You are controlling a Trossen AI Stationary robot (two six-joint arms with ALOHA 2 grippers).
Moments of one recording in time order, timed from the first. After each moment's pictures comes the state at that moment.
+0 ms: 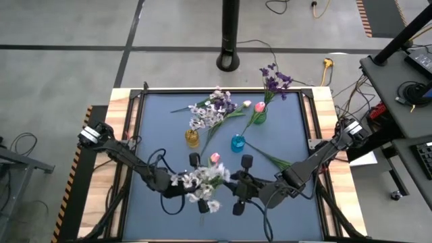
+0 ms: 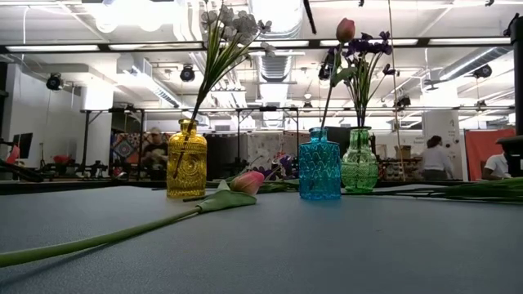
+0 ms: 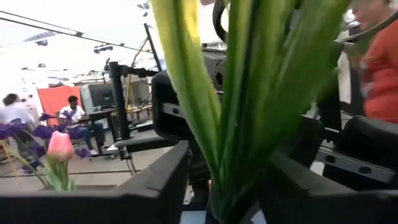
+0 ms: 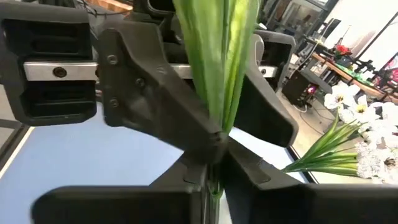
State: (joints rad) left arm -0.56 1.68 1.00 1.00 -0.74 0.34; right arm 0.60 1.68 1.38 0.00 0.82 -0.13
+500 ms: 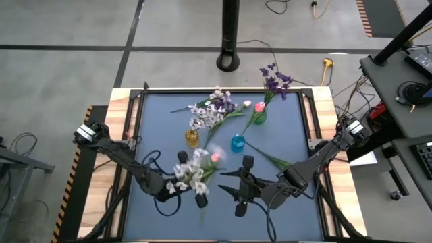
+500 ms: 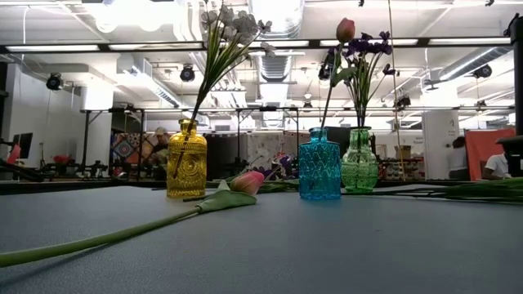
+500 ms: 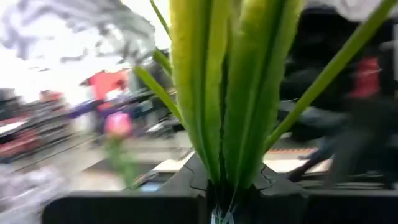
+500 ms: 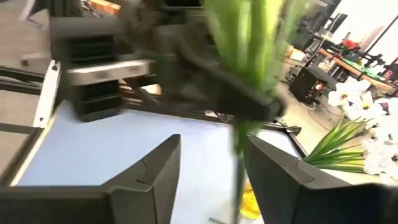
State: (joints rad) left arm -0.62 1.62 1.00 0.92 -1.01 0.40; right arm 0.60 1.66 1.38 -0.02 0.81 -0.08
